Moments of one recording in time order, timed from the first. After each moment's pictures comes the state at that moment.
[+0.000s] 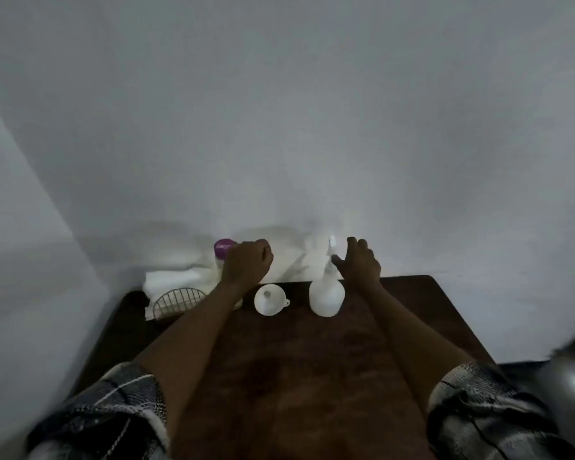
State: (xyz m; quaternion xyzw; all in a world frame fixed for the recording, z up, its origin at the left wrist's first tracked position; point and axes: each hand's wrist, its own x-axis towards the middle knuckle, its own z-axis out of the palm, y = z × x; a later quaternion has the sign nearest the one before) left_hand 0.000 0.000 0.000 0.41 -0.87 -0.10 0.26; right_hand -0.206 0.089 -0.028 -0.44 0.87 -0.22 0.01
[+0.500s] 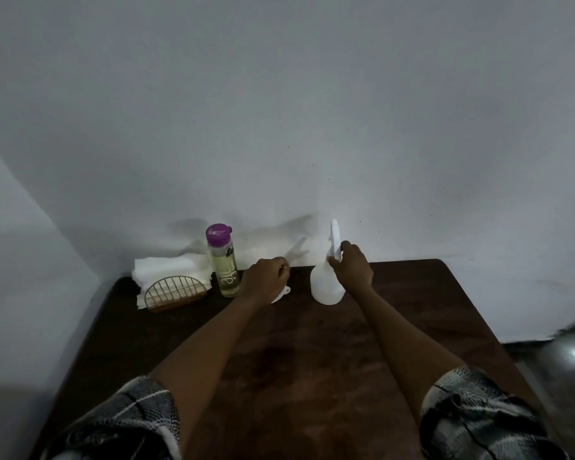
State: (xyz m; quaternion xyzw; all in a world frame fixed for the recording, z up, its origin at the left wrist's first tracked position) left_hand -0.028 0.003 -0.063 0.42 -0.86 -0.25 0.15; right_hand -0.210 0.064 -0.084 -0.40 0.86 -0.30 0.10
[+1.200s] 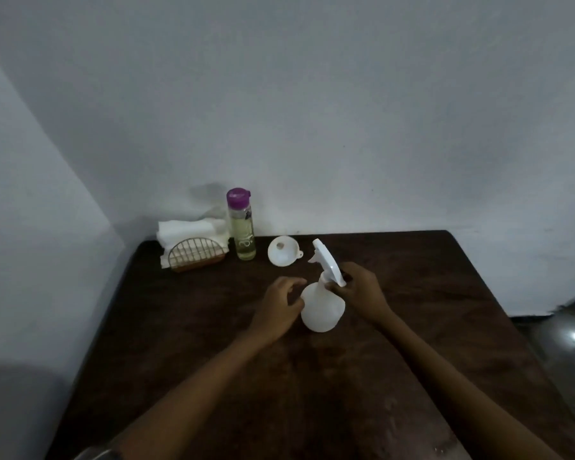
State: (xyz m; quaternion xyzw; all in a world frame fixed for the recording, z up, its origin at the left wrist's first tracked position) left_hand 0.036 0.108 -0.100 0.41 -0.78 -0.43 0.20; right_hand -0.130 0.175 -0.085 -0.54 0.74 -0.38 0.16
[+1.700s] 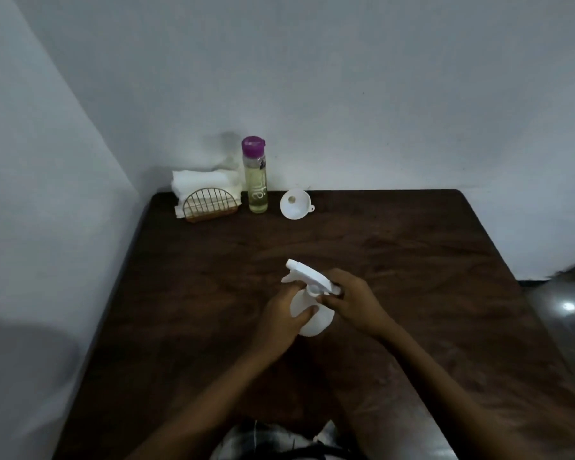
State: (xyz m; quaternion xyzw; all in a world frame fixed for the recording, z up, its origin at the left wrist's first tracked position) left_hand 0.098 0.199 -0.138 0.45 -0.74 -0.45 0.20; right_hand -0.049 0.247 -0.097 -0.59 0.69 -0.34 0.24
